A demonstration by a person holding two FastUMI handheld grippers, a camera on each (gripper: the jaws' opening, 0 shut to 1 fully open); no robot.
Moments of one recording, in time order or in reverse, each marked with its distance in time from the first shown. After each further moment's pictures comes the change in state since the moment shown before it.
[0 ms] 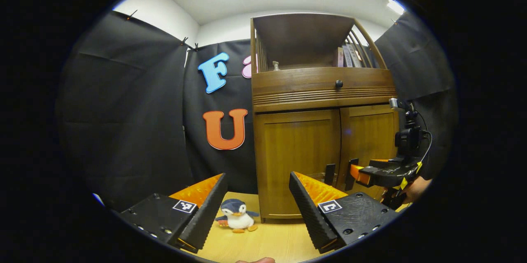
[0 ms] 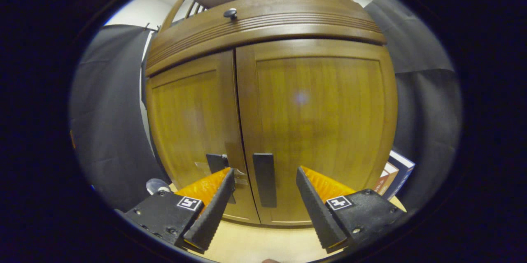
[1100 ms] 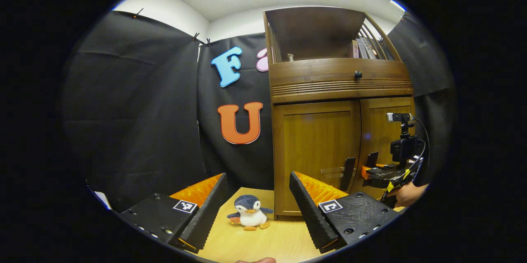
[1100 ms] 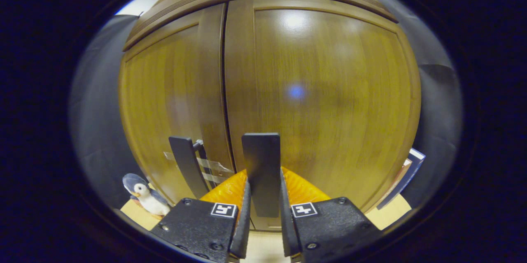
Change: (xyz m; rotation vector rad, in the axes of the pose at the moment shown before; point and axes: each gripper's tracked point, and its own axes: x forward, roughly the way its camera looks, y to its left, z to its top) left arm 0.010 0.023 -0.017 -0.008 0.040 0.072; right arm 0.070 -0.005 -0.038 0.000 0.049 -0.078
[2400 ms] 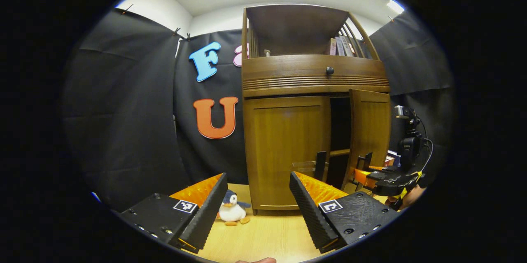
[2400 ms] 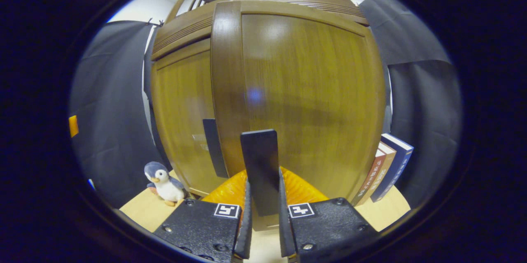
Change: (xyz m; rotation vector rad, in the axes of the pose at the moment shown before) left arm -0.017 -0.054 -0.009 -0.001 0.034 -0.172; right arm -0.102 -0.023 -0.022 -0.005 -0.009 0.086
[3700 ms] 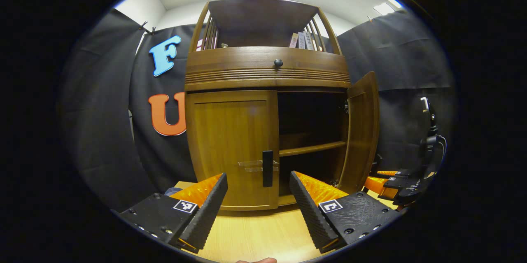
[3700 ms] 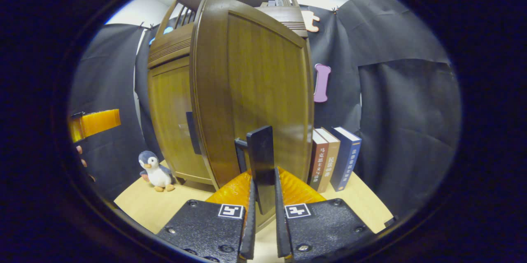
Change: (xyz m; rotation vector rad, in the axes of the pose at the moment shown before) left arm 0.017 -0.111 -0.006 -0.008 0.018 -0.268; right arm -0.121 -0.091 -0.017 0.008 -0.003 -0.139
